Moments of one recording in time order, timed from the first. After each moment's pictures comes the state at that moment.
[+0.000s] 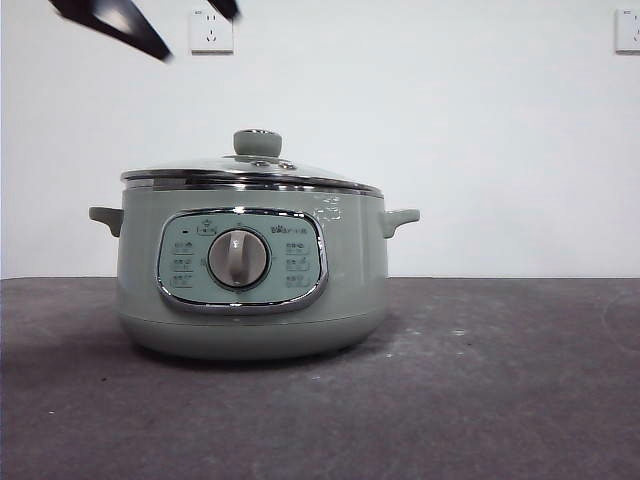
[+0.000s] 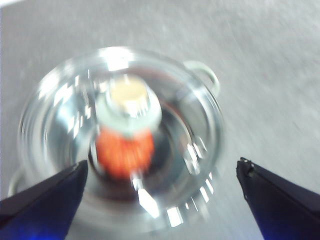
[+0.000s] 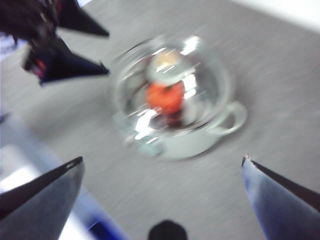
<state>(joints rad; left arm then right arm) -0.45 1.23 1.32 -0.77 0.21 0.07 0.62 1.11 1.65 -1.18 -0.17 -0.04</state>
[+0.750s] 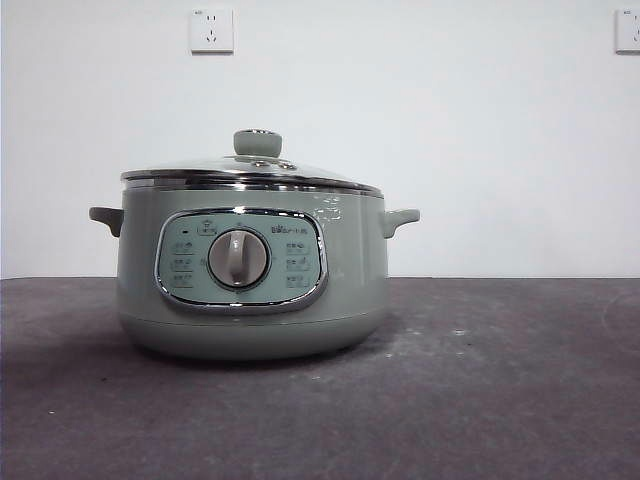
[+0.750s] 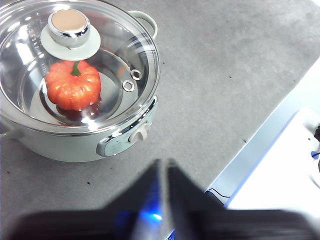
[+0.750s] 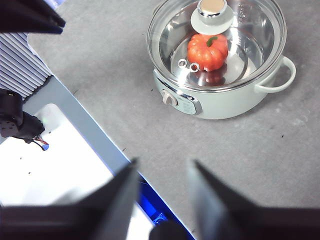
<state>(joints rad) -0.45 1.00 1.32 -1.09 0.35 0.07 0.62 1.11 1.65 -1.31 -0.29 -0.04</state>
